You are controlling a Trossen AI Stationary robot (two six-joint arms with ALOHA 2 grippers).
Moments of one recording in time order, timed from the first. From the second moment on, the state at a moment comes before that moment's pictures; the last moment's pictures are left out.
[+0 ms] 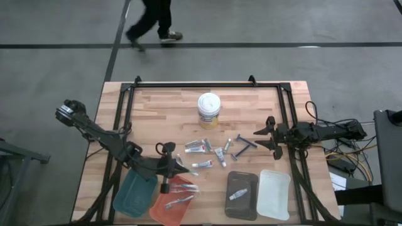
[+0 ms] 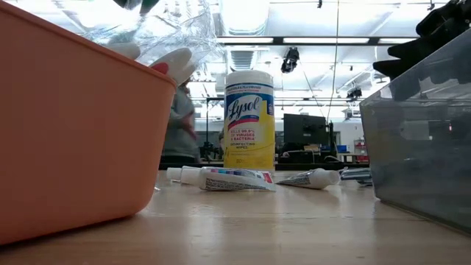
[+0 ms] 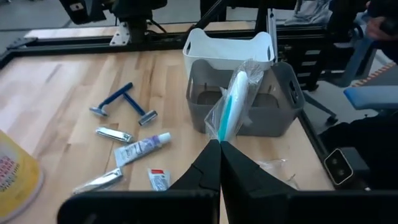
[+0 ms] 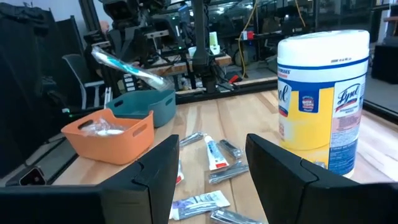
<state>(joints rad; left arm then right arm) -0.58 1.29 0.93 -0.07 -0.46 -0.26 0.14 0.05 0.01 0.04 0.11 0.20</state>
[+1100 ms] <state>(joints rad) -0.67 1.29 0.78 0.12 -0.45 -0.47 0.14 0.05 0.01 0.04 0.13 0.15</state>
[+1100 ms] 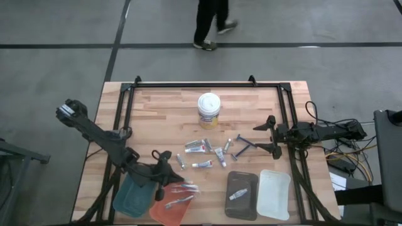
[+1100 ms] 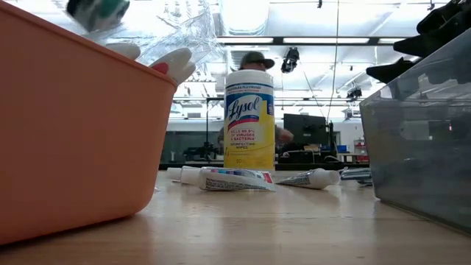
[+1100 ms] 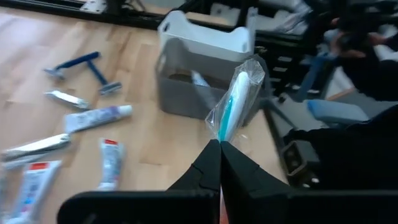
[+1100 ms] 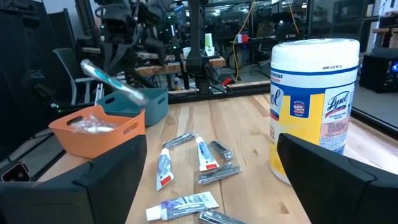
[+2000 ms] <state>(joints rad) -0.73 1.53 0.71 0.50 -0.30 -0.66 0.14 0.05 0.01 0.03 0.13 0.13</state>
